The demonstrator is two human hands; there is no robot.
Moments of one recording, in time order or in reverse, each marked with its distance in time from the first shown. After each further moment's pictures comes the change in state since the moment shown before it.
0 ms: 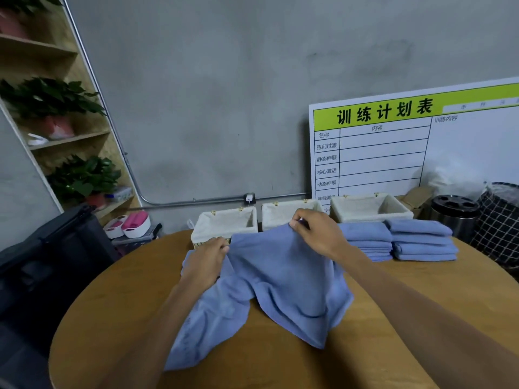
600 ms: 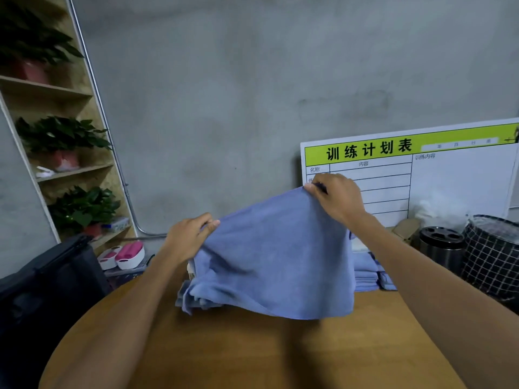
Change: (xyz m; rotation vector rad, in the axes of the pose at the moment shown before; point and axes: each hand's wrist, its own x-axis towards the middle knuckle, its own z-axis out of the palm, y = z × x) left_hand 0.060 0.029 -0.110 0.139 0.193 0.191; right_hand 0.042 -0.040 -0.141 -0.288 0.387 -0.109
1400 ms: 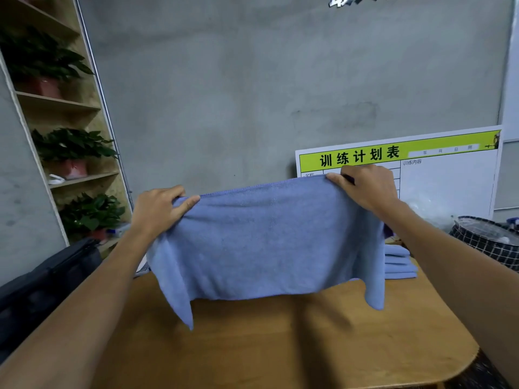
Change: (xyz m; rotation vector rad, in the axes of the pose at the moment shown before) left_hand -0.036 0.031 -0.113 0.262 0.428 0.215; right_hand -0.040 0.024 -0.102 -0.261 0.116 -0.070
